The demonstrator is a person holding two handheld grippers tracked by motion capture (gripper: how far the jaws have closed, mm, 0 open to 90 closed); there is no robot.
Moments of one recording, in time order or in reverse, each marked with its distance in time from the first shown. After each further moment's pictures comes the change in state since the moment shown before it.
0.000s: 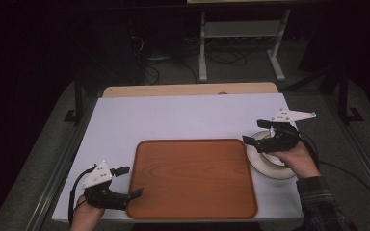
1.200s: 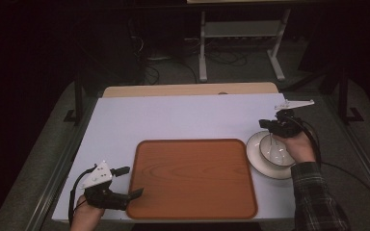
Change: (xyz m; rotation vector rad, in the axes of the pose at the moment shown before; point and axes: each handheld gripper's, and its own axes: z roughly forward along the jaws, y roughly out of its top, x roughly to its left) left arm -0.001 0.000 0.000 0.001 -0.001 0.001; right arm -0.052 -0.003 0.014 0.166 -0.205 0.115
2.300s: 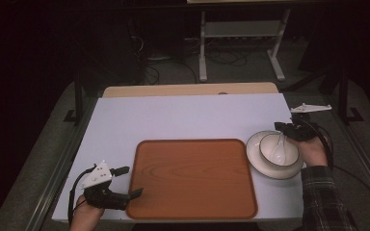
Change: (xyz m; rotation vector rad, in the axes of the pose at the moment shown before) left arm 0.001 0.000 -0.001 0.002 0.003 0.002; right arm -0.026 -0.023 -0.019 0.005 -0.099 0.066
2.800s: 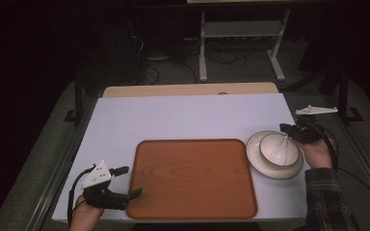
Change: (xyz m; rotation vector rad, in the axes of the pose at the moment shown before) left arm 0.001 0.000 -0.001 -0.005 0.002 0.001; right arm -0.005 -0.007 -0.010 0.003 -0.039 0.015
